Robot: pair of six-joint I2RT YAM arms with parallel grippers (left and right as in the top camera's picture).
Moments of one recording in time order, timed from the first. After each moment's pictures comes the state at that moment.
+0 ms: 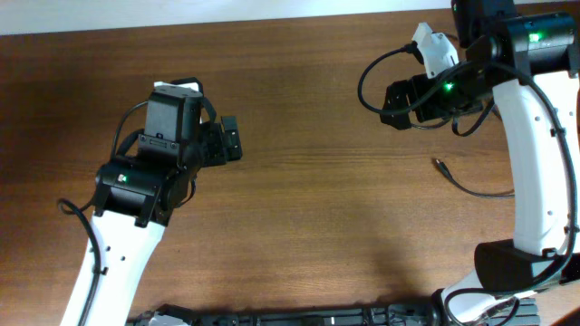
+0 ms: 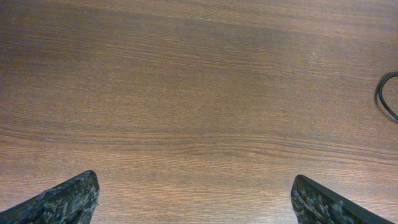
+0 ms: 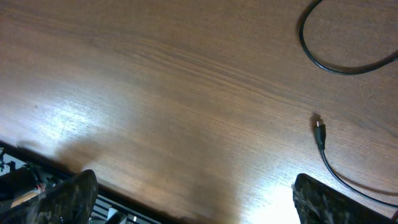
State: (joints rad) left arm -0.31 1.26 1.35 -0.96 -0.15 -0.34; right arm 0.10 1.75 2.12 -1.69 -0.28 -0.11
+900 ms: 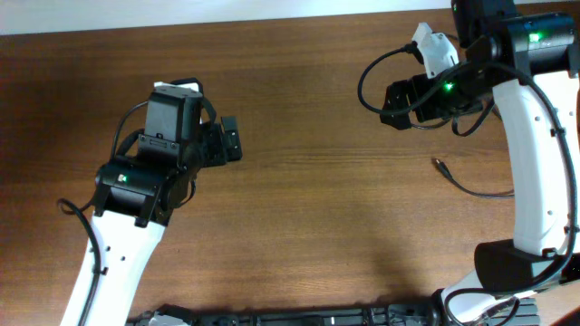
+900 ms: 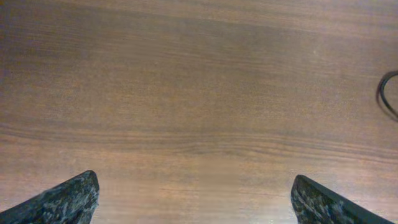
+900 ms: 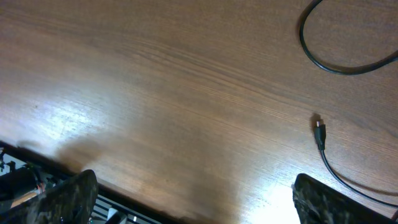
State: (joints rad) left arm -0.31 1.26 1.35 -0.99 -0.15 -0.34; right arm 0.10 1.75 2.12 -1.69 -0.28 -0.11
